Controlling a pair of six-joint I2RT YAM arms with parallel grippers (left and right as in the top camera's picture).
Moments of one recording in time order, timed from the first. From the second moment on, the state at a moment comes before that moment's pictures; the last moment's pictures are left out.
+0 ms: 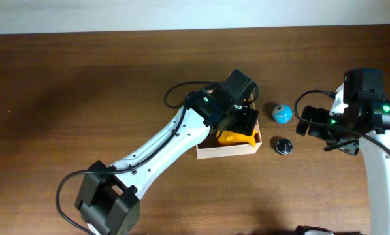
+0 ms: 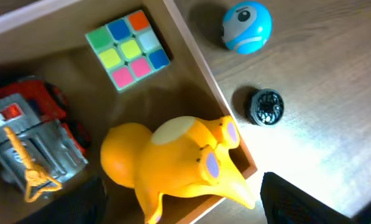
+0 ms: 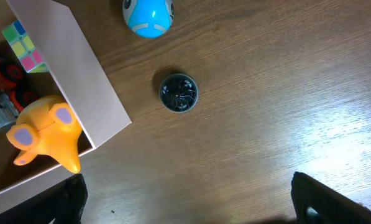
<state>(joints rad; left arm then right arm) -0.79 1.89 1.68 -0.83 0.11 -0.42 -0.16 1.36 1.38 -1.35 -0.08 0.26</state>
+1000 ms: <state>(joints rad) -0.81 1.98 1.61 -0.77 0.14 -0.40 -0.16 1.36 1.38 -1.35 -0.08 0.26</state>
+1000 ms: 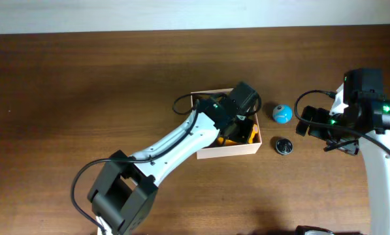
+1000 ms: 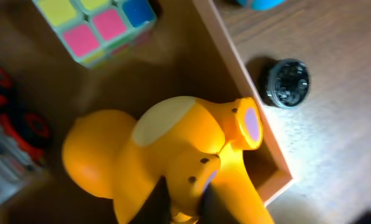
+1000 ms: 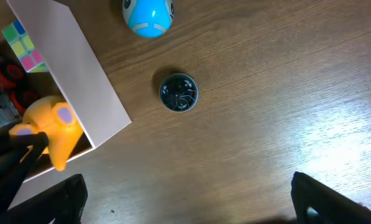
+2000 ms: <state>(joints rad) -0.86 2.01 1.84 -1.00 -0.12 -0.24 -0.16 1.36 1.38 -1.36 -0.08 0.26</state>
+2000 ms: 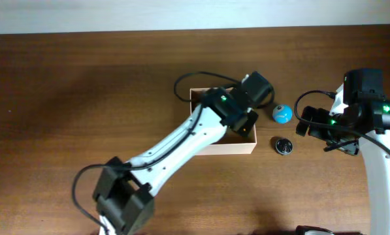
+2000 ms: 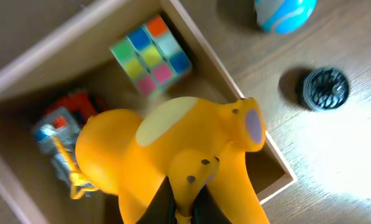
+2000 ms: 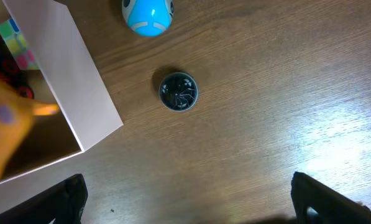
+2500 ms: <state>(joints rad) -0.89 2.14 1.84 -1.04 -0.14 -0.29 -0.16 1.36 1.38 -1.35 -0.08 0.26</state>
